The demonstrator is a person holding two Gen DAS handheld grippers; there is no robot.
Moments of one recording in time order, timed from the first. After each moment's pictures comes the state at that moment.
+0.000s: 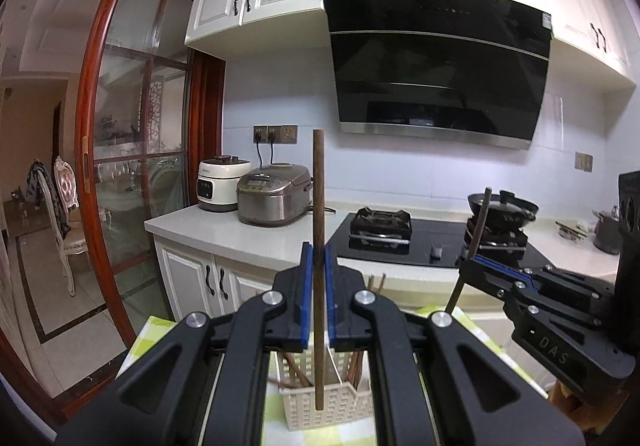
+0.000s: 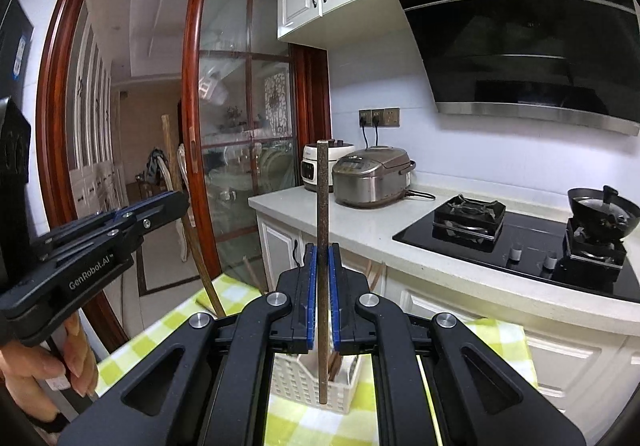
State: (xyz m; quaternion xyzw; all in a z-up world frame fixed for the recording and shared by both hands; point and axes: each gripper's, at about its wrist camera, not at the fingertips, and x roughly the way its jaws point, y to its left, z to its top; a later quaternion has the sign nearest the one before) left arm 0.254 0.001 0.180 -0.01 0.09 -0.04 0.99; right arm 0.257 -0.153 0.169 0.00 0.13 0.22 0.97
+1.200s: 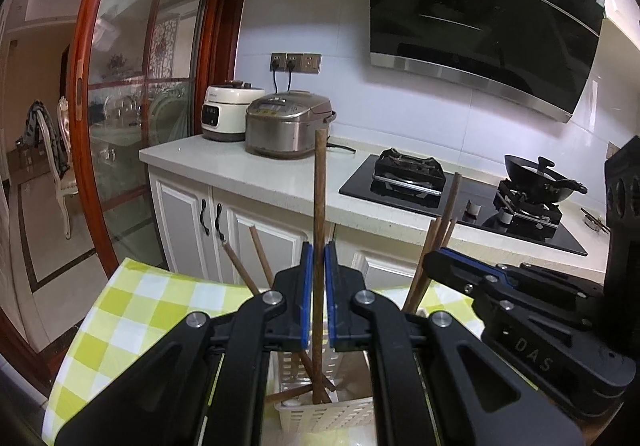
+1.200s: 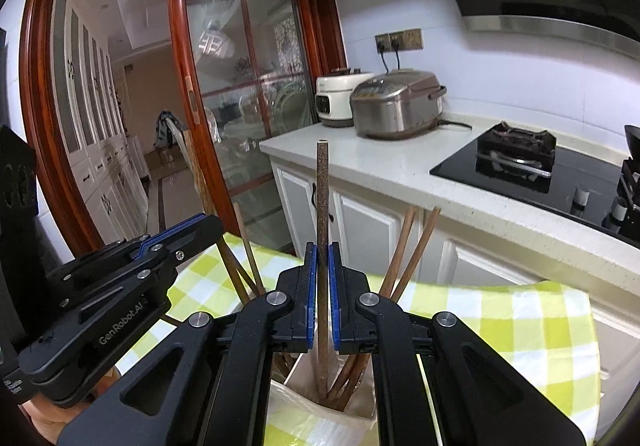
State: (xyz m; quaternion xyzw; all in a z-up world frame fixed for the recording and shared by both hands) left arm 0.371 0.023 0.089 -0.05 0.20 -0.02 0.98; right arm 0.376 -0.109 0.091 0.02 0.25 0.26 0.93
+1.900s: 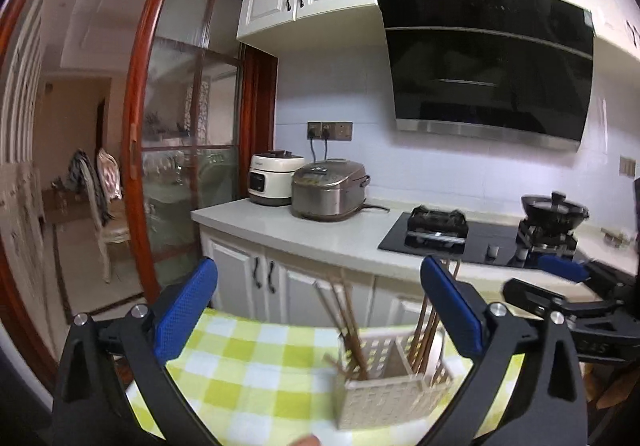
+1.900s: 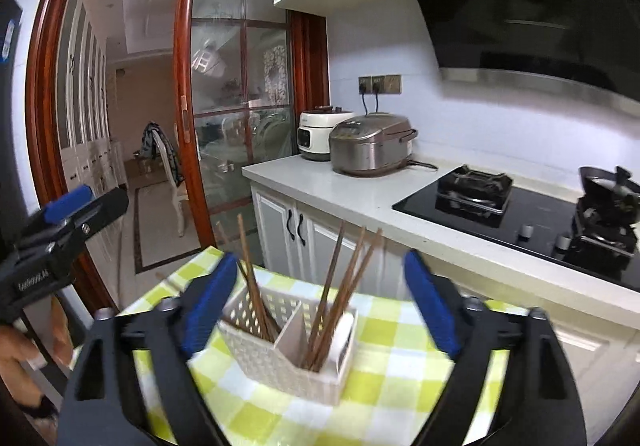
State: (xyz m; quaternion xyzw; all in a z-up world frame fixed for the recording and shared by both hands) left arm 0.251 0.044 0.137 -0.01 0.09 0.05 0.99; right arm 0.284 -0.147 0.125 -0.02 0.18 0.21 0.96
